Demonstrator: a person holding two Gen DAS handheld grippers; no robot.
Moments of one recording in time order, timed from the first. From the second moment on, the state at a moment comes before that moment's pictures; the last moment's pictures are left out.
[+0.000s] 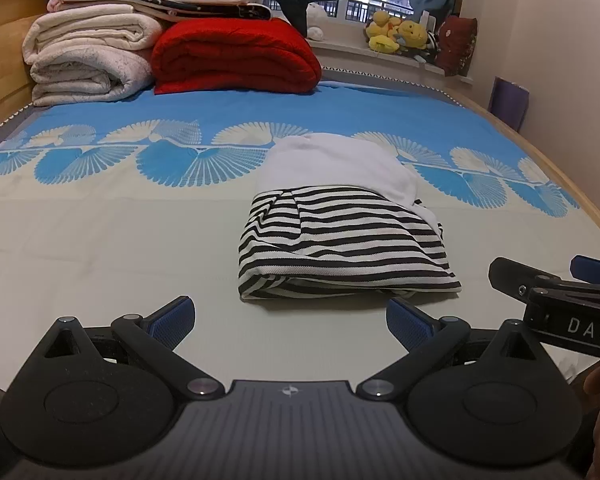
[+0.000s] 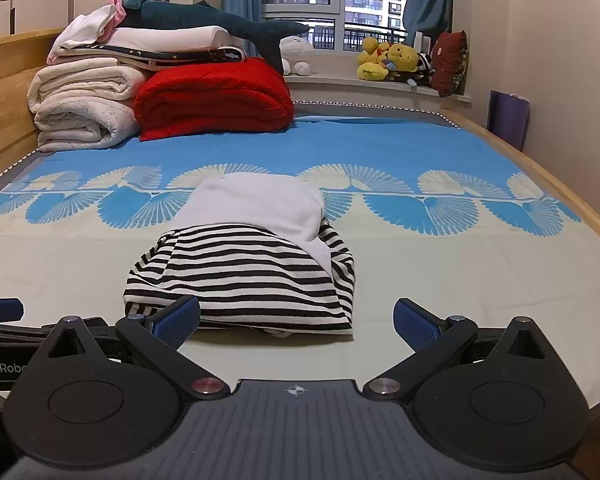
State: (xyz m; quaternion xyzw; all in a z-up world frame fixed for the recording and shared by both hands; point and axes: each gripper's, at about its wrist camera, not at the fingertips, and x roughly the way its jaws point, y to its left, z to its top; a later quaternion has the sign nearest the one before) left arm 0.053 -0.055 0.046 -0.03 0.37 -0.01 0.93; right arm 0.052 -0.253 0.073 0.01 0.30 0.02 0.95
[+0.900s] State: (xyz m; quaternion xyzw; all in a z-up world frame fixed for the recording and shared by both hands) left arm 0.054 -0.055 0.046 -0.03 0.37 -0.01 0.93; right arm 0.052 -0.254 0.075 0.01 0.30 0.02 0.95
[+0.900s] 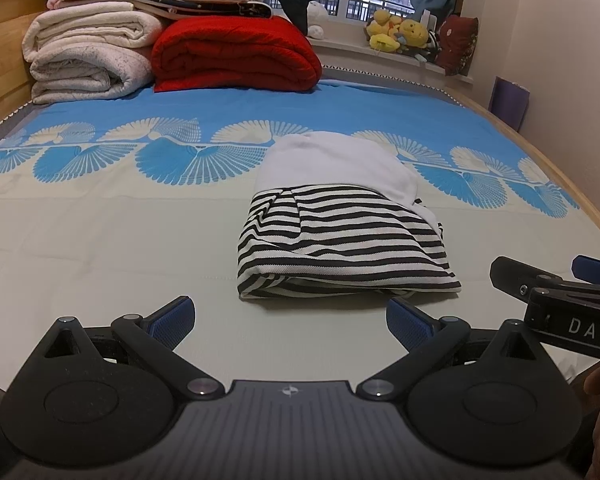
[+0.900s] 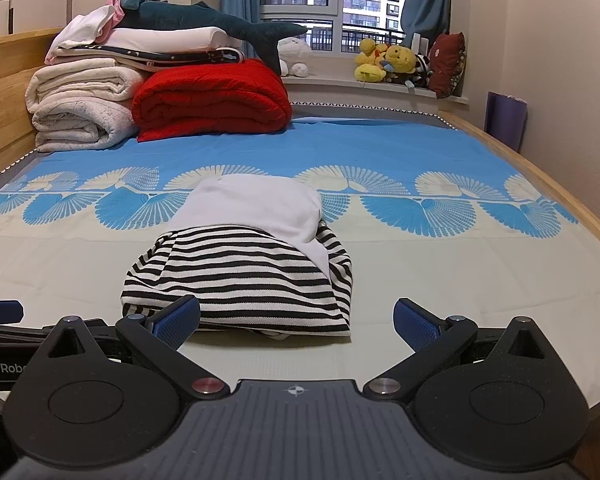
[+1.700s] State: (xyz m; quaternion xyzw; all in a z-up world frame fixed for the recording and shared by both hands) left arm 0.054 -0.057 0.042 -0.04 0.37 -0.01 0.93; right arm 0.052 -0.254 0.075 0.00 0.30 0.02 0.95
